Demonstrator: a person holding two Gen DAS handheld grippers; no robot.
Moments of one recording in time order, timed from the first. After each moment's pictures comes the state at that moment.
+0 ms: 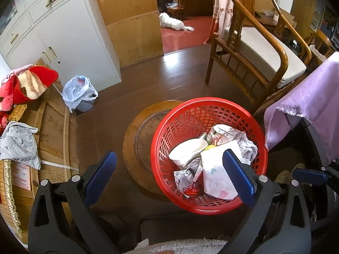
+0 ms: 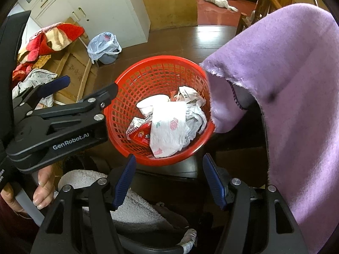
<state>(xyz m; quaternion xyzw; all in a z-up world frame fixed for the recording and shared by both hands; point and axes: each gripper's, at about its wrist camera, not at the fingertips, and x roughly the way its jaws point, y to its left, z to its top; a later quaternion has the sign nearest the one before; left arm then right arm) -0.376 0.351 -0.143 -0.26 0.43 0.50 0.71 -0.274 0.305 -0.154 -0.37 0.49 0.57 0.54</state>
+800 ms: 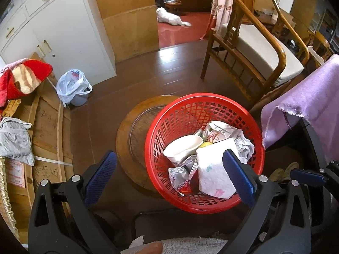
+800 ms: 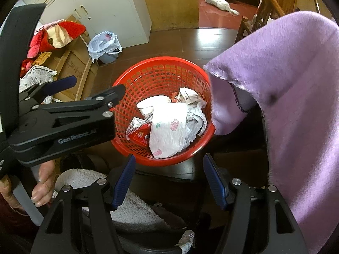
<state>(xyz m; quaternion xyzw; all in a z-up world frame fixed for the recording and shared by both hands) -0.377 0.355 -0.148 -0.28 0.44 0.48 0.71 -0.279 0.304 -0.151 -0.38 0.47 0.58 0.54</state>
